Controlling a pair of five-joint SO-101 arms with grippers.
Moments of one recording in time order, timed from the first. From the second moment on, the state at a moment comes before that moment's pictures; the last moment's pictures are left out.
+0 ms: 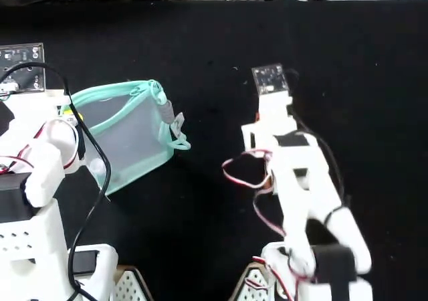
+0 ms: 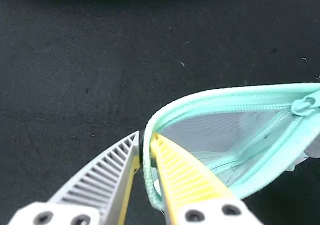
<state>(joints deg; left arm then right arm) -11.3 -44.9 18.6 85.1 -2.5 -3.2 -15.9 51.0 32.8 6.2</state>
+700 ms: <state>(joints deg) -11.3 -44.9 18.6 85.1 -2.5 -2.5 8.5 31.8 41.5 10.8</state>
